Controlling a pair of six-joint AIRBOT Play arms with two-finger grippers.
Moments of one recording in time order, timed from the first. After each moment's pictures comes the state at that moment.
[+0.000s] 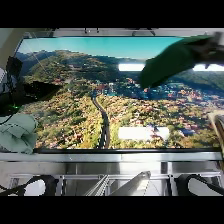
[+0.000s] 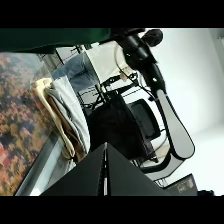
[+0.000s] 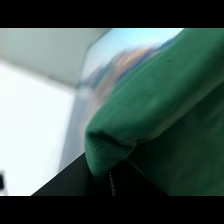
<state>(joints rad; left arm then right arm) 0.34 -1.32 0.89 -0.03 -1.74 -0.70 -0.46 -1.20 1.29 -0.32 1.15 1.28</state>
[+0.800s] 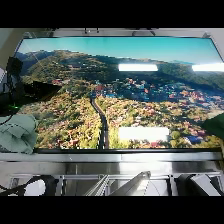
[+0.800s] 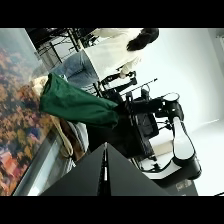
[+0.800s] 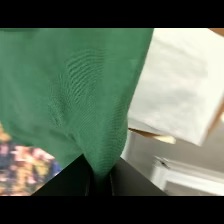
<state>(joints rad) 0.33 -1.32 0.89 -0.03 -1.75 -0.70 -1.30 -0.98 1.19 -1.41 1.49 1.68</state>
